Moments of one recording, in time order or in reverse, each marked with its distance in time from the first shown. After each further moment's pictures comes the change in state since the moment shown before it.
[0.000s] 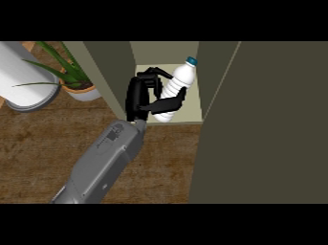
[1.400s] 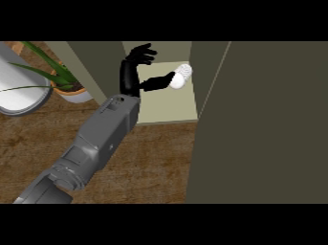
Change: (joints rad) left arm -0.368 0.004 0.102 0.663 0.040 0.106 -0.216; right arm 0.070 -0.017 -0.033 0.009 -0.039 0.068 -0.106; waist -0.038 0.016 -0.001
